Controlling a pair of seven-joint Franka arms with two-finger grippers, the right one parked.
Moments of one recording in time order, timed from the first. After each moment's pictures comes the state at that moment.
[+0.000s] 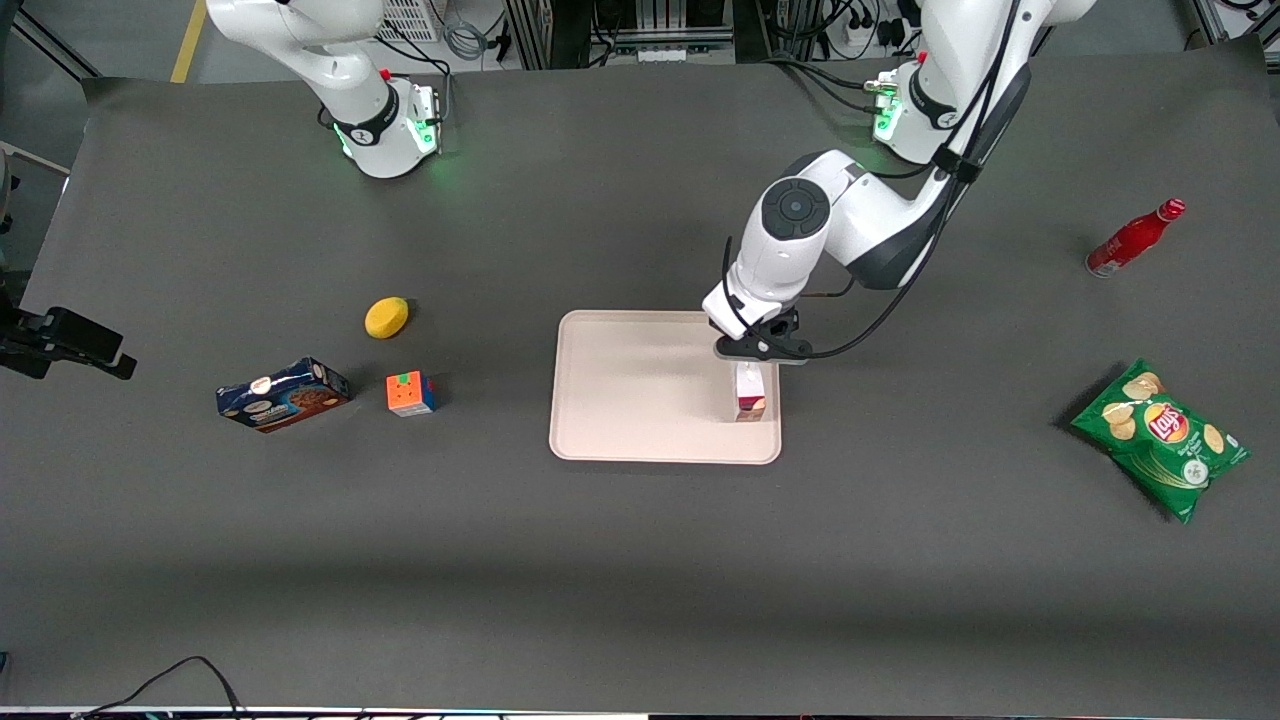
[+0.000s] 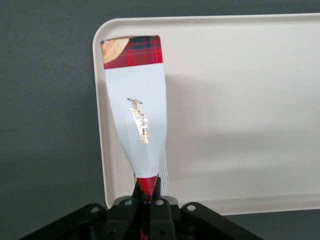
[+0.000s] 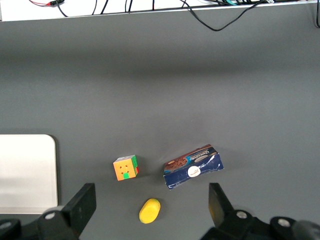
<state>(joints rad) -0.18 0.36 -0.50 -2.04 0.21 2.40 -0.74</state>
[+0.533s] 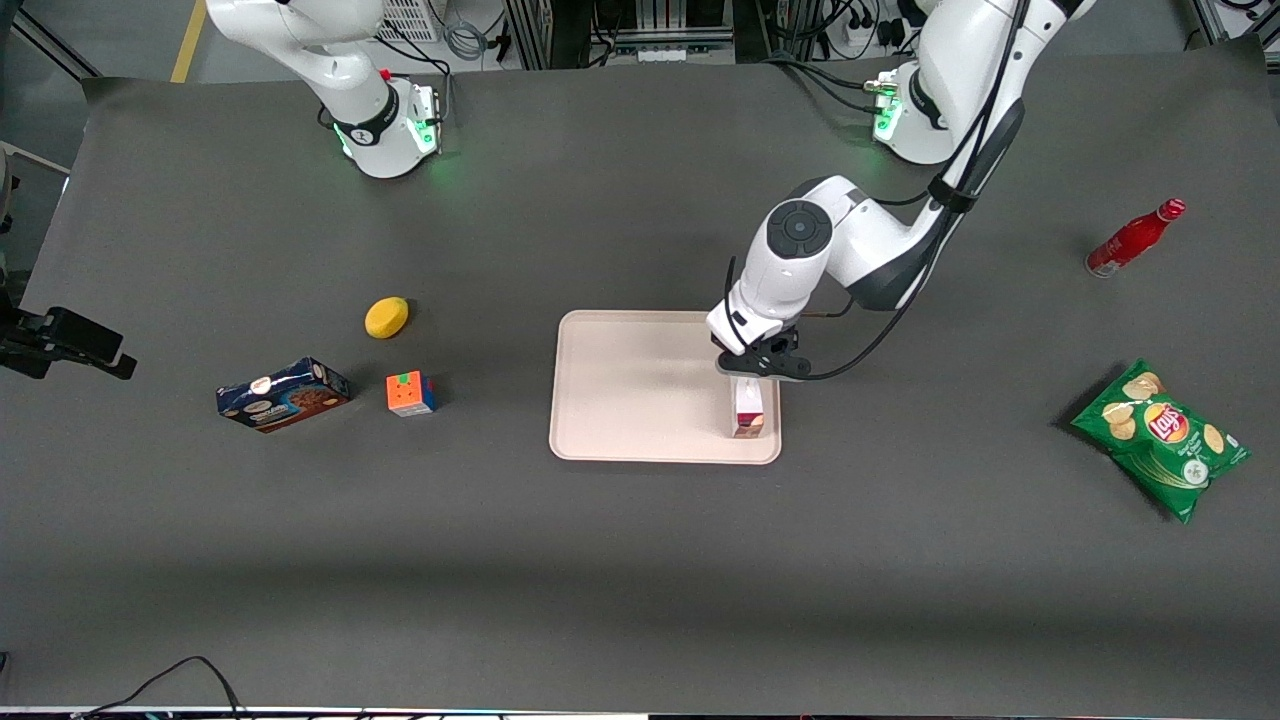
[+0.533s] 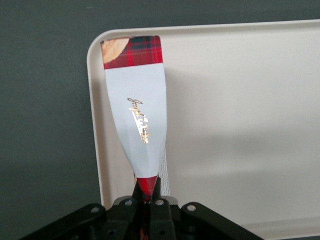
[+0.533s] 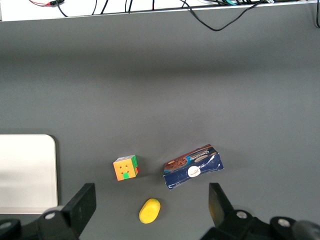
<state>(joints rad) -0.18 0.43 -0.48 -2.04 0.28 2.49 -0.75</state>
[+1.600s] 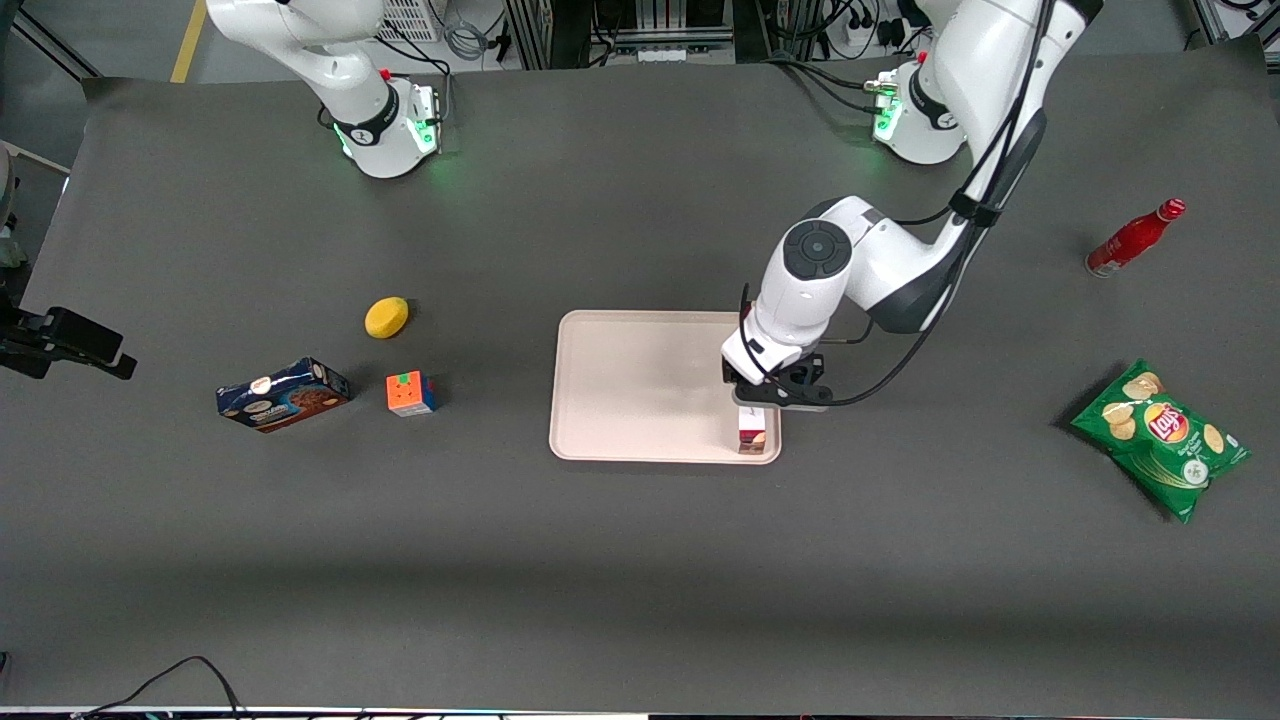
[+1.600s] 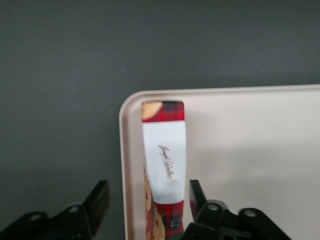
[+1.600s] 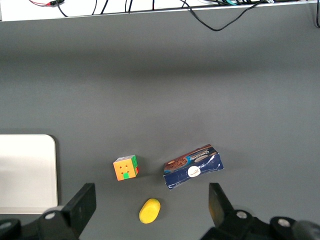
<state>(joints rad) -0.17 0.45 -0.44 -1.92 0.33 2.44 -0.74</state>
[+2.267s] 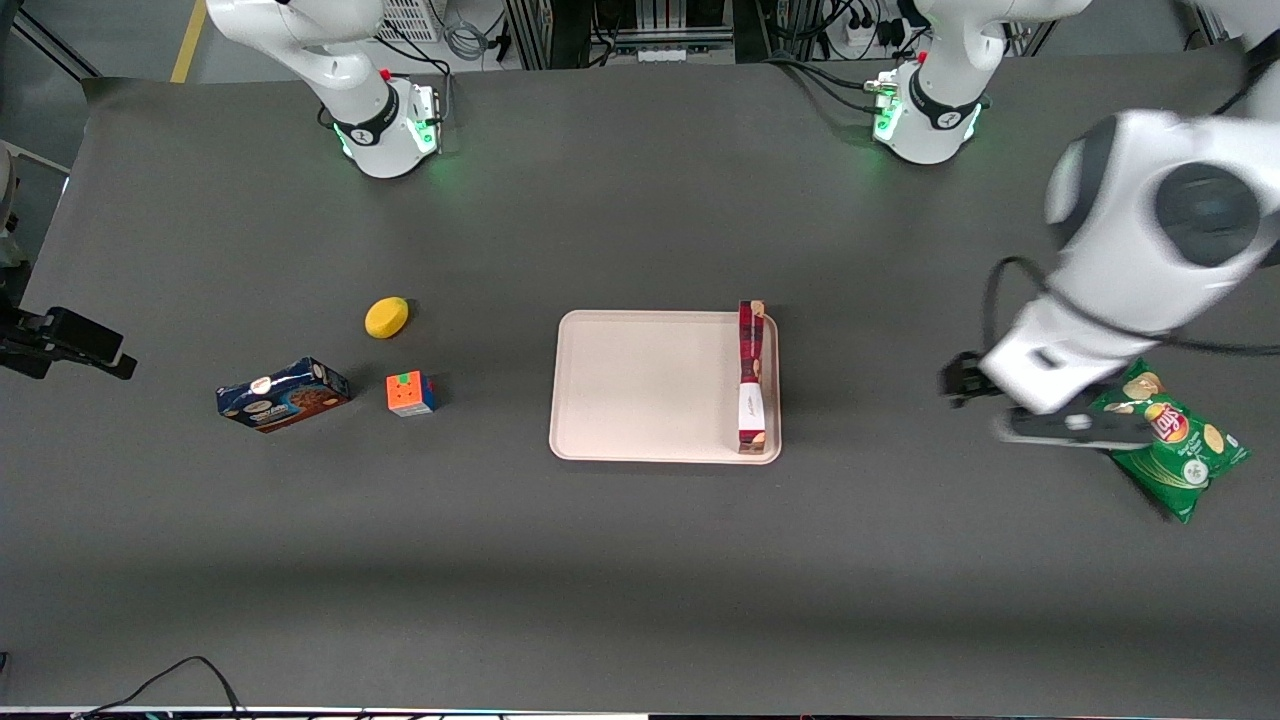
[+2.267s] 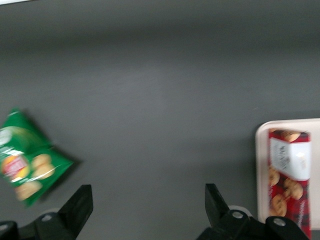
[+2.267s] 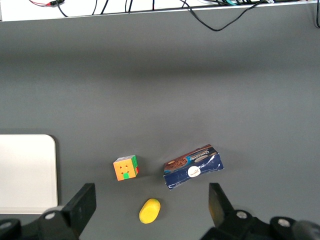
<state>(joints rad) -0.04 0.21 -0.17 -1.59 0.13 1.85 -0.15</state>
